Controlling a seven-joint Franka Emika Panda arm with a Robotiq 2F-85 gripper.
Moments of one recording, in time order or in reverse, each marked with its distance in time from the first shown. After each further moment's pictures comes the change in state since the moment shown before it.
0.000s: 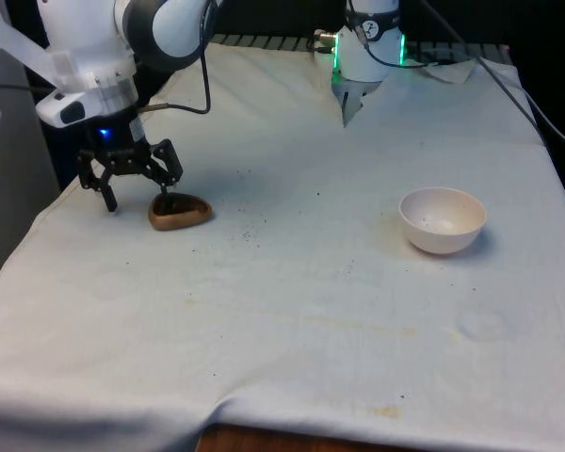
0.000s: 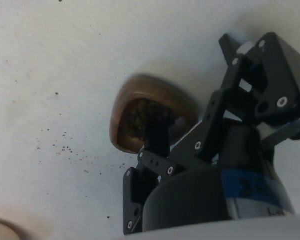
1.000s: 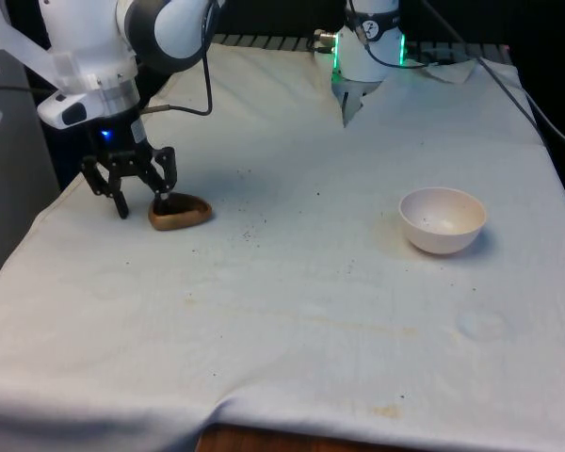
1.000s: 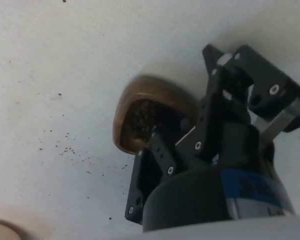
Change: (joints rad) arm 0.004 0.002 0.002 -0.002 0.006 0.006 0.000
